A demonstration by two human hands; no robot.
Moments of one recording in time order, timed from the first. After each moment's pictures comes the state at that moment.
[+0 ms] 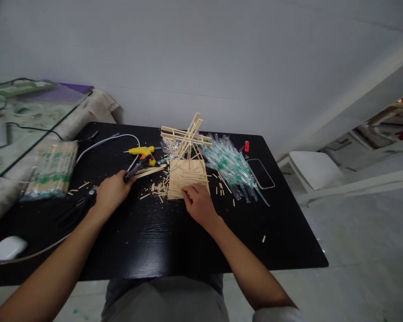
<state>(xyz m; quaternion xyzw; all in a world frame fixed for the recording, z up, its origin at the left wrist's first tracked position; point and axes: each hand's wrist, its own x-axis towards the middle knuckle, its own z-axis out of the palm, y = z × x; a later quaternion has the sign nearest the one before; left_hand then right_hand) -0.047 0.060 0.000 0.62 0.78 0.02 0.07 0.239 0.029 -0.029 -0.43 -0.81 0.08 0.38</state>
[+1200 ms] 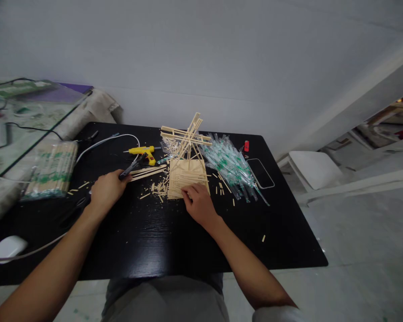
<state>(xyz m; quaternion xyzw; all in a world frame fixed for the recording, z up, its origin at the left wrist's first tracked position) -0.056 0.063 0.009 0.59 0.80 0.01 0.08 0.239 0.028 -0.028 -0.44 -0.81 0.09 0.38</state>
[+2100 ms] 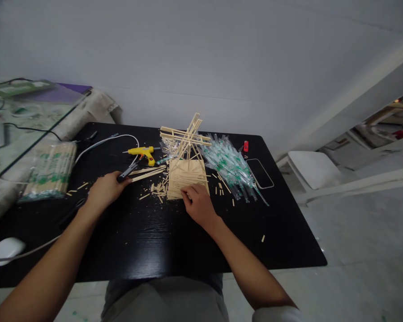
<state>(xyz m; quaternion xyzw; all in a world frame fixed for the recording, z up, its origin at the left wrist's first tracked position) -0.062 0.065 0.012 0.59 0.80 -0.01 0.13 0.239 0.027 -0.028 -0.44 -0.80 0.11 0.39</state>
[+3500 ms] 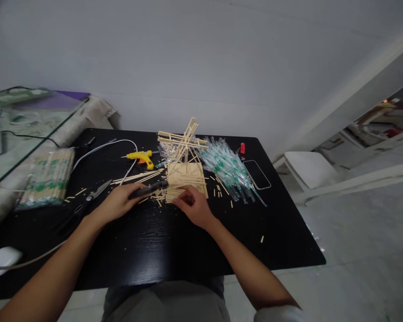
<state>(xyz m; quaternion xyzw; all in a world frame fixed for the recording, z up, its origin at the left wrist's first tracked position) -0.048 0.048 0.008 0.82 0.51 0.15 0.23 0.233 0.023 -0.019 -0.42 -0.62 0.48 0.45</state>
